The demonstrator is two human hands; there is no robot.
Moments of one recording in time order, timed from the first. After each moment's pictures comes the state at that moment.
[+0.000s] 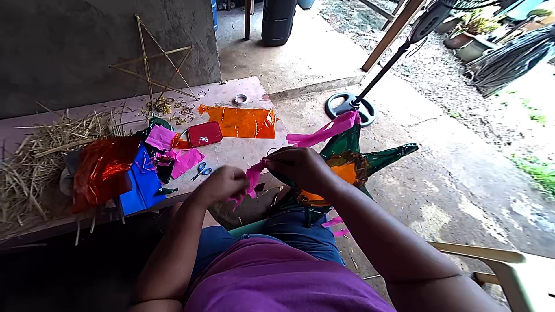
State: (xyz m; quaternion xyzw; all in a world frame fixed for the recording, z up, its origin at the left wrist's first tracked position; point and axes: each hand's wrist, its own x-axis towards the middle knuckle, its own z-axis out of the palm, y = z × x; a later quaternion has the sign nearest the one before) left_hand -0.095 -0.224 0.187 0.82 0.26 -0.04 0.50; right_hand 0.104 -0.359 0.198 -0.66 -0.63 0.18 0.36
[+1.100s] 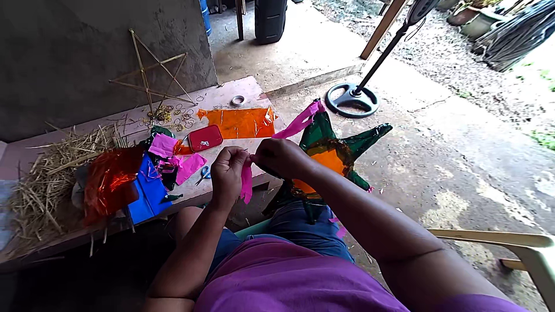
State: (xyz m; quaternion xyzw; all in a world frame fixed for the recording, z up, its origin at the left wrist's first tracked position) left_hand -0.062 -0.250 0.162 0.71 0.22 0.45 0.50; right_hand 0.108 -0.323 0.183 -0.69 -0.60 0.21 0.34
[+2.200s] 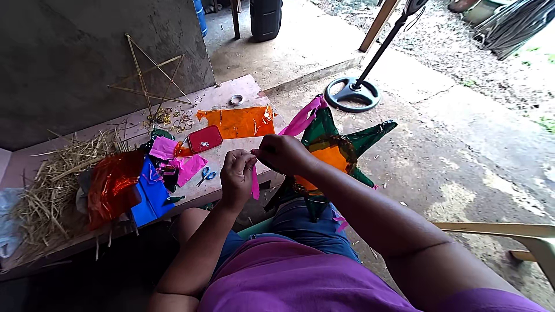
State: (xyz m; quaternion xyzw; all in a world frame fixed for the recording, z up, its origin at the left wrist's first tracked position) left_hand -0.045 -0.246 0.124 0.81 0.15 0.50 0.26; right_hand 0.116 -0.324 0.177 -0.71 -0.59 0.17 0.34
